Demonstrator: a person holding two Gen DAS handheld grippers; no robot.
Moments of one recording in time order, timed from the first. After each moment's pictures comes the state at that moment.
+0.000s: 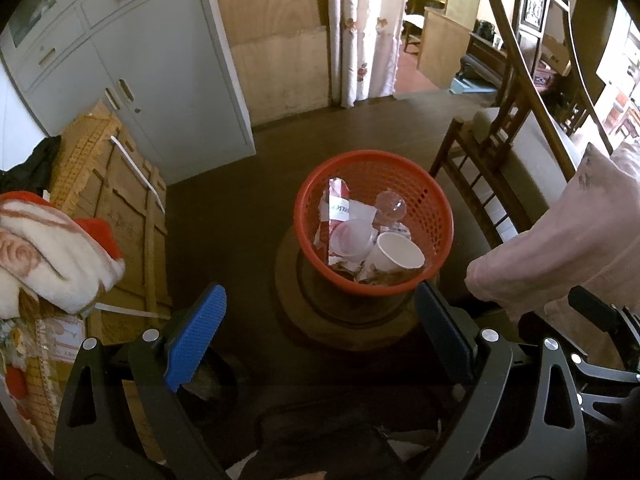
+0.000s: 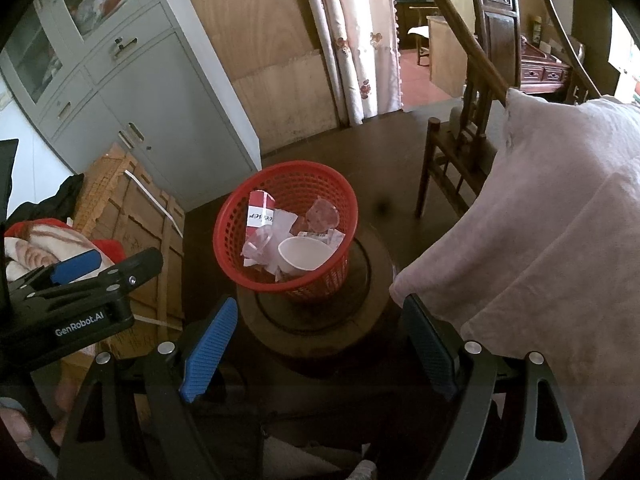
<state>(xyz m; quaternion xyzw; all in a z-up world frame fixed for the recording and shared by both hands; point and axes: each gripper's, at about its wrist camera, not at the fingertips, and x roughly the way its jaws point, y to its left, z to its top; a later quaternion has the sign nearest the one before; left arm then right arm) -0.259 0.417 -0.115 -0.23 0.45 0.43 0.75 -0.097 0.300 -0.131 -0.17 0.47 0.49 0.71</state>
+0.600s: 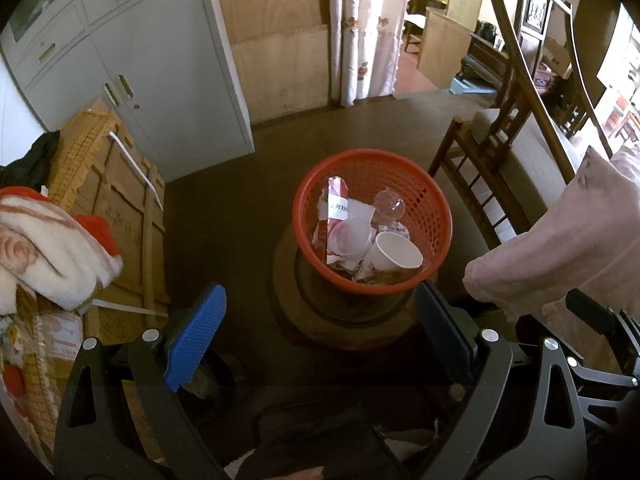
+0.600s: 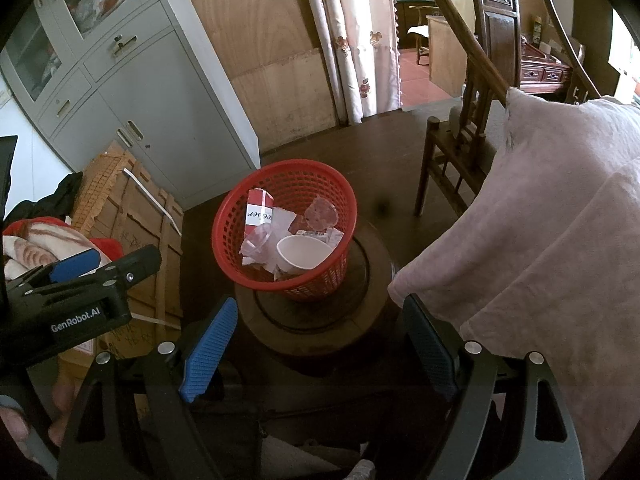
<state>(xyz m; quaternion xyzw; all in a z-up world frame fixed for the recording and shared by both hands) -0.259 0.416 -0.115 -0.24 0.45 0.43 0.74 -0.097 0.301 -0.132 -0.17 0.47 0.49 0.71</state>
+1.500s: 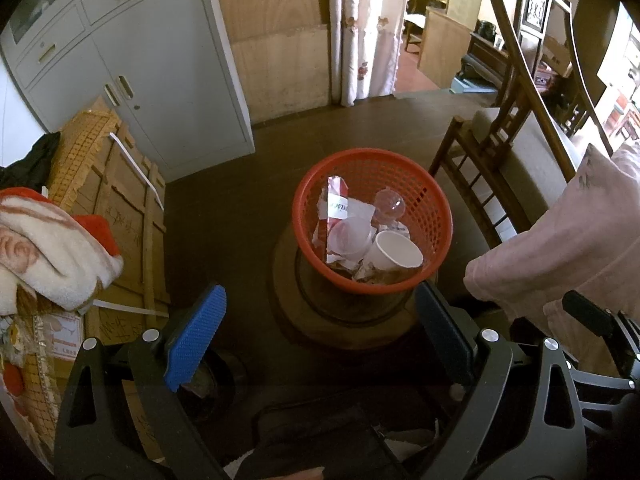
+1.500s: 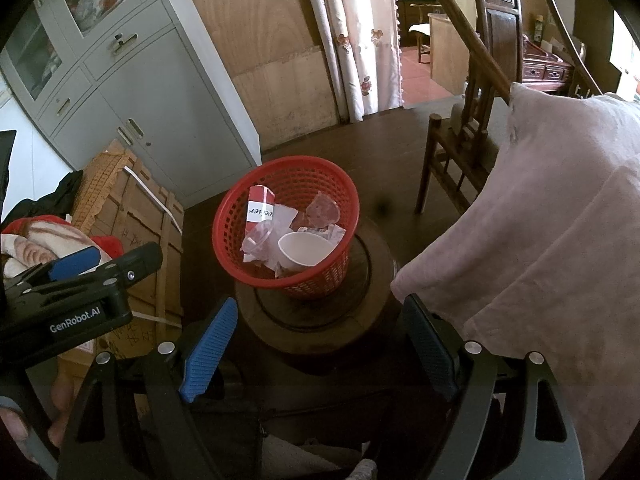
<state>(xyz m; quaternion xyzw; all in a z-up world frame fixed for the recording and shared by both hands) -0.259 0.416 -0.115 -0.24 0.45 0.43 0.74 -0.098 0.299 -0.135 -0.18 0.47 0.49 0.71</state>
